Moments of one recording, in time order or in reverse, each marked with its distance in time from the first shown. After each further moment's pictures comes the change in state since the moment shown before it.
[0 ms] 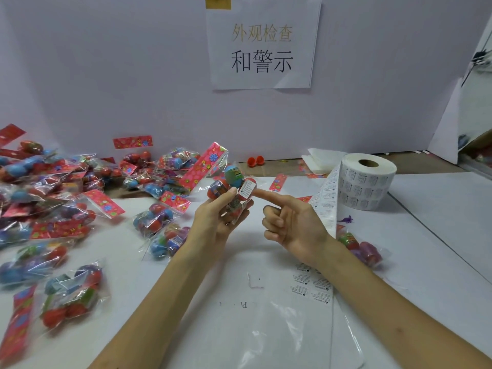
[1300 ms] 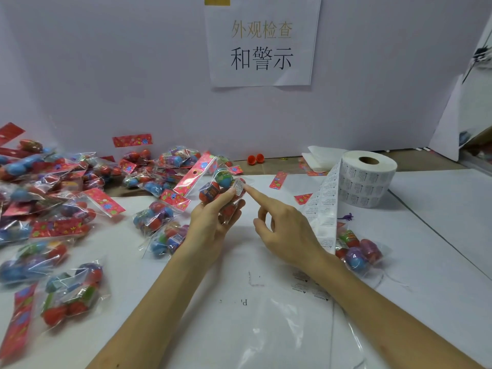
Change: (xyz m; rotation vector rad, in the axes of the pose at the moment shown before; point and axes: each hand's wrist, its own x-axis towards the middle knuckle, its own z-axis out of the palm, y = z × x) left_hand 0.006 -0.003 -0.005 -0.012 0.135 -0.021; right_hand 0.000 0.024 0.002 -1.428 0.239 -0.498
